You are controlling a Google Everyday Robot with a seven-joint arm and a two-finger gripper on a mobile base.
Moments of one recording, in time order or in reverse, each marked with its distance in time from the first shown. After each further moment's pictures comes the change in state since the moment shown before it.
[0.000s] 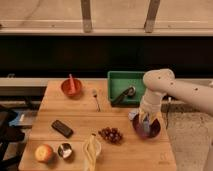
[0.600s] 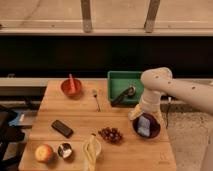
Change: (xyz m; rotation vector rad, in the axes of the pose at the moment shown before) arm -0.003 0.001 -0.001 0.016 -0.010 0.001
